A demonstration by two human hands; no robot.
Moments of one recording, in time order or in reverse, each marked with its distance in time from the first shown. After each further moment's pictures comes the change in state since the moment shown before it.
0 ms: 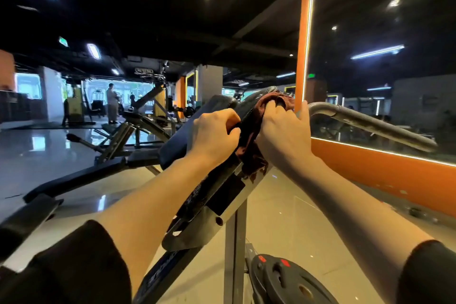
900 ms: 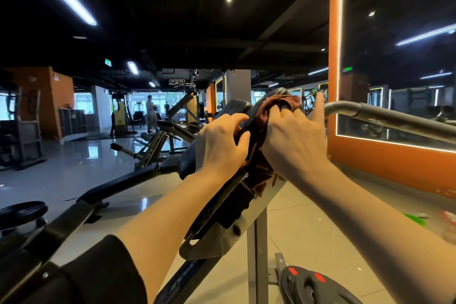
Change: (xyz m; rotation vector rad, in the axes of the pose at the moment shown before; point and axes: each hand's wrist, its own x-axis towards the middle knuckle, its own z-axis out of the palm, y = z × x) left_hand 0.005 0.006 0.021 0.097 0.219 0.107; right_hand 0.008 0.018 0.006 -0.004 0.107 -0.107
